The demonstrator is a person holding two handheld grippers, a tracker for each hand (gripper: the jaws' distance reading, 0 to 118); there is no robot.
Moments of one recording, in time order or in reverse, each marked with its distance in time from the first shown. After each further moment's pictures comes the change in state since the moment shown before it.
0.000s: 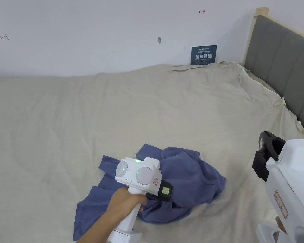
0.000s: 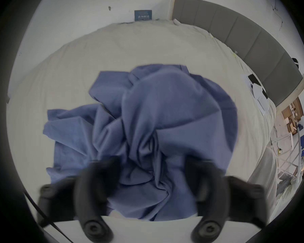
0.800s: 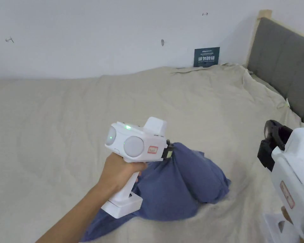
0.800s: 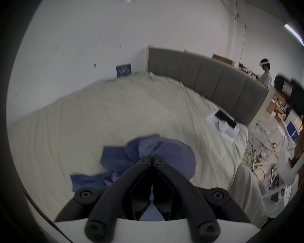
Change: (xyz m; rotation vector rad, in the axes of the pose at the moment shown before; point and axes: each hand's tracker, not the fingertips) left arm 0.000 0.045 0.089 0.286 -0.158 -0.170; right arm -0.002 0.020 0.000 0.055 -0.007 0.013
